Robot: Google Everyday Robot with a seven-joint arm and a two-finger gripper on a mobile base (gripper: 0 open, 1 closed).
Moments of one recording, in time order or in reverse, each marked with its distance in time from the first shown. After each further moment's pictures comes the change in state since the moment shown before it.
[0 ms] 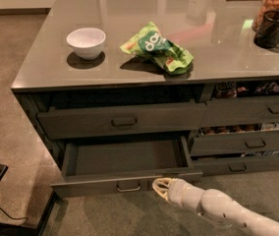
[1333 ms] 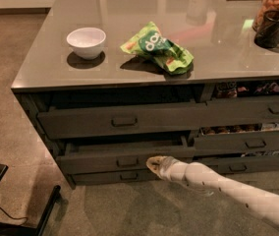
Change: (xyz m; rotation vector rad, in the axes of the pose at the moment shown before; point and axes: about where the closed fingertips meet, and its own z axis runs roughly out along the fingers) arm 0.006 -0.074 0.079 0.036 0.031 -0.042
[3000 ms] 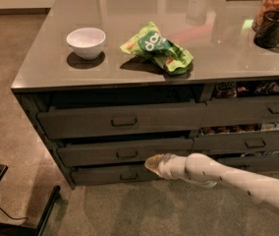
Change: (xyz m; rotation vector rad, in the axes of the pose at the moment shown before) arm -0.023 0.007 -0.009 -0.137 0.029 0.054
